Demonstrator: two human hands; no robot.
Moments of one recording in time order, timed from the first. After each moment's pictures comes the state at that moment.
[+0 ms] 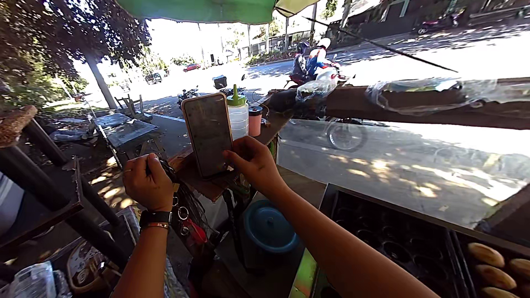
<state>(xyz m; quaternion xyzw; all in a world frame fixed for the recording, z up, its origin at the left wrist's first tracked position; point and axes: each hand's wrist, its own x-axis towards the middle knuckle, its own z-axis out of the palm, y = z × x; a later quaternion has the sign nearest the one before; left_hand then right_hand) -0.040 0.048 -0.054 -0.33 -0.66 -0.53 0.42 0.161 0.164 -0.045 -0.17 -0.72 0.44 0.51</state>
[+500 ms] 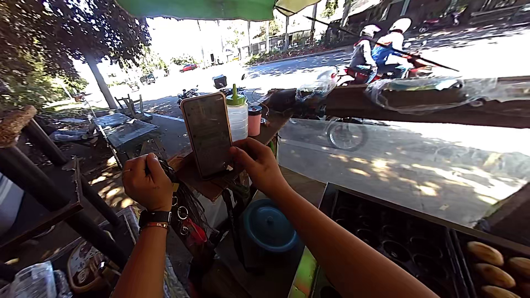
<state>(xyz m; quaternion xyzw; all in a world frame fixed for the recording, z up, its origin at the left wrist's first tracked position) -0.037 0.046 -0.053 -0.33 -0.67 -0.52 0.41 0.167 0.169 -0.052 -0.14 -0.71 0.46 0.52</state>
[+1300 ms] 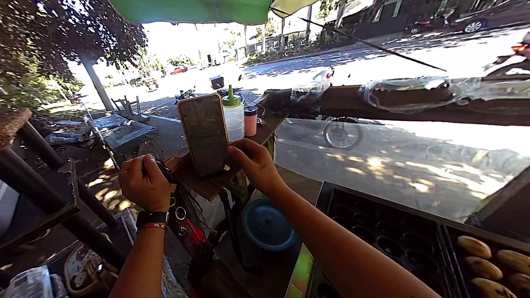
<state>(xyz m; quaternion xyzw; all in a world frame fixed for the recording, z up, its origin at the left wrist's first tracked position) -0.037 0.048 -0.051 -0.32 -0.67 -0.53 0.41 0.169 0.169 -0.052 -0.14 -0.71 0.47 0.51</state>
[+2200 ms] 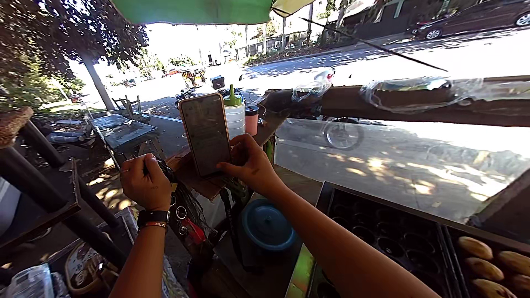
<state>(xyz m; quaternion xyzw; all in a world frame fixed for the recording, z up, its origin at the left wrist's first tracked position) -0.037 0.048 -0.052 -0.32 -0.67 -0.53 0.42 0.166 0.166 -0.051 -0.16 -0.75 0.43 0.48</state>
